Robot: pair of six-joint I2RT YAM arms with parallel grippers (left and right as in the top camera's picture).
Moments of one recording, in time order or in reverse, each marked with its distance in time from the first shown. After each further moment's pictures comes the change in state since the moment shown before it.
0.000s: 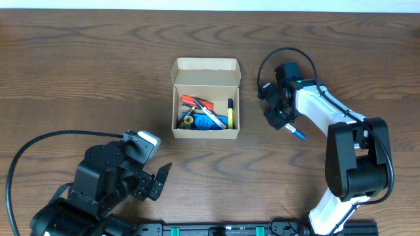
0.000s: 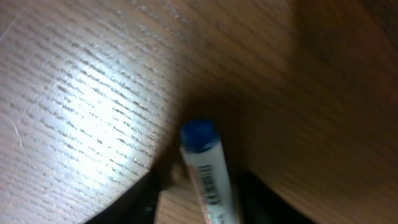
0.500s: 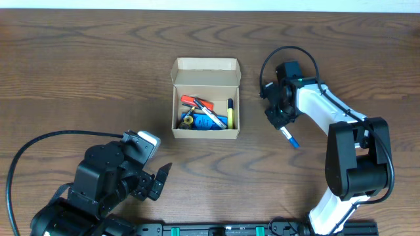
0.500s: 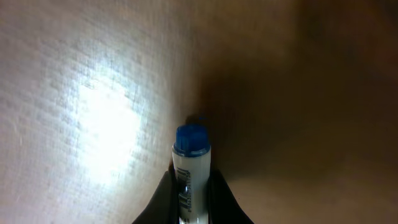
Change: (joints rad) left arm 0.000 0.000 0.000 0.000 0.000 0.000; right arm -0.004 0.002 0.034 -0.077 0.004 0.067
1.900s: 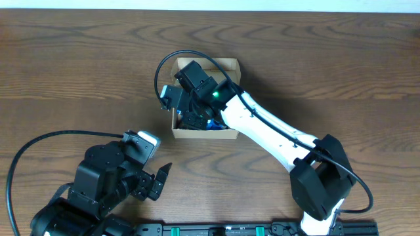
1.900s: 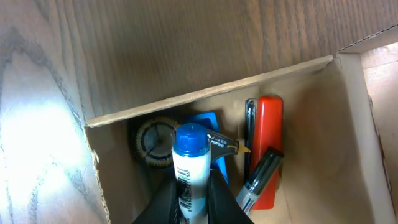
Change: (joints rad) left arm 0.000 0.000 0.000 0.000 0.000 0.000; right arm 0.598 0.024 0.358 0.048 -0.117 -0.151
